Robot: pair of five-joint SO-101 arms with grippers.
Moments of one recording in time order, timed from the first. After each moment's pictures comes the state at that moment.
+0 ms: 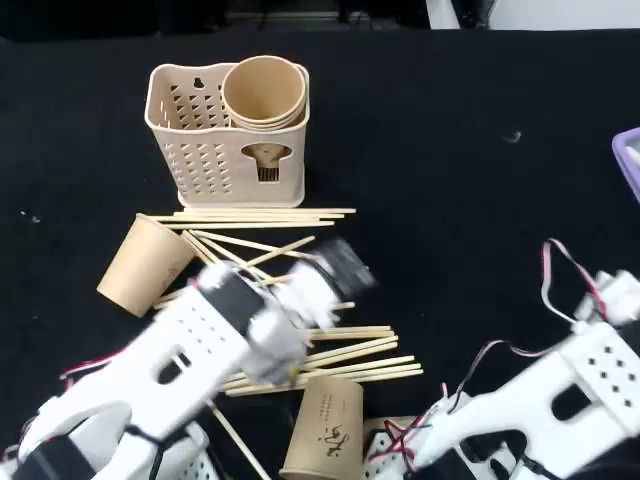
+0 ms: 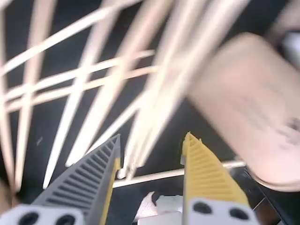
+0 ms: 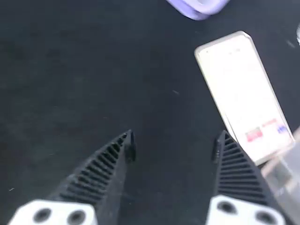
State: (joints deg) left arm 41.7 -36.9 43.5 81.7 -15.5; right arm 60.1 -43.3 32.1 74.7 19.8
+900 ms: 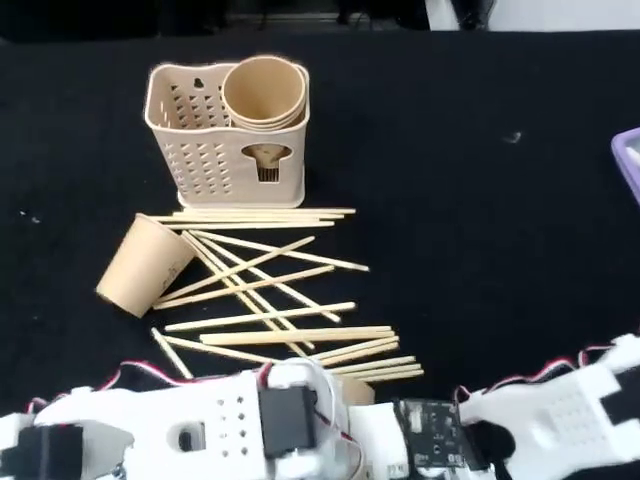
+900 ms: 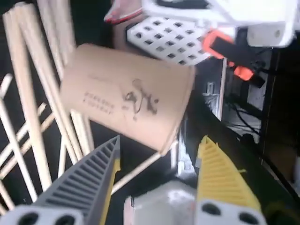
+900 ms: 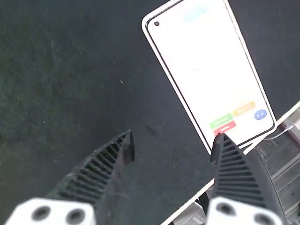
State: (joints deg) left arm 77.3 -37.1 32.1 90.2 -11.1; right arm 71.7 17.0 -25.4 93.6 24.0
